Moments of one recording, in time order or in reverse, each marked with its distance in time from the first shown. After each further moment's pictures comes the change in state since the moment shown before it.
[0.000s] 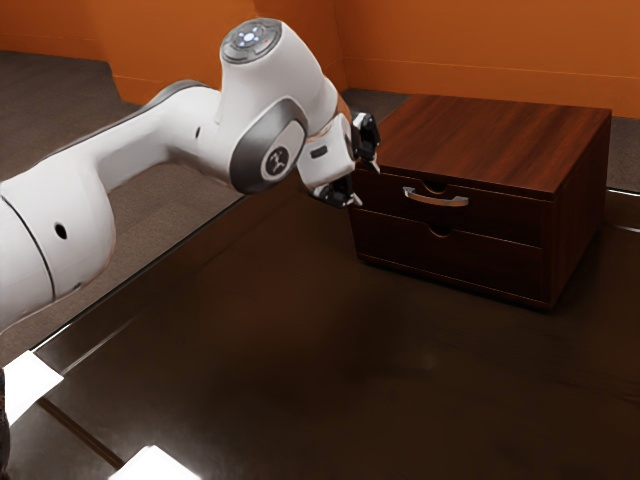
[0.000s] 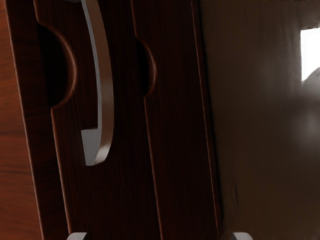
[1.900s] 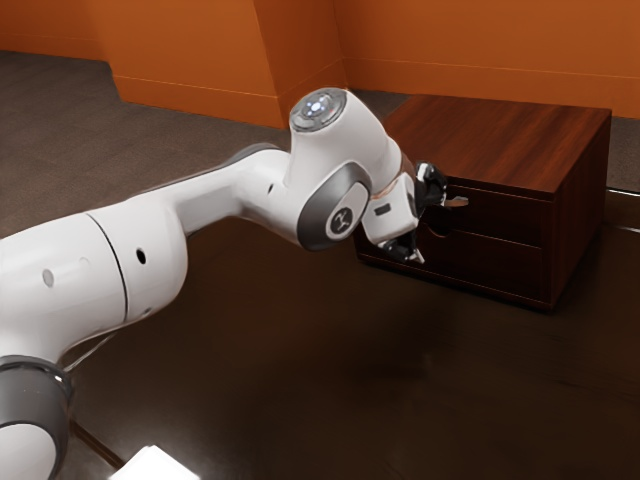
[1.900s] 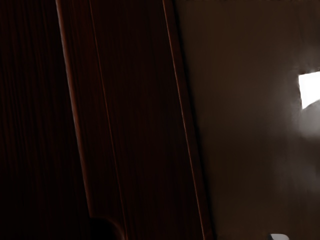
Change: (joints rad) arm 0.013 0.137 -0.119 -0.024 -0.037 0.142 0.005
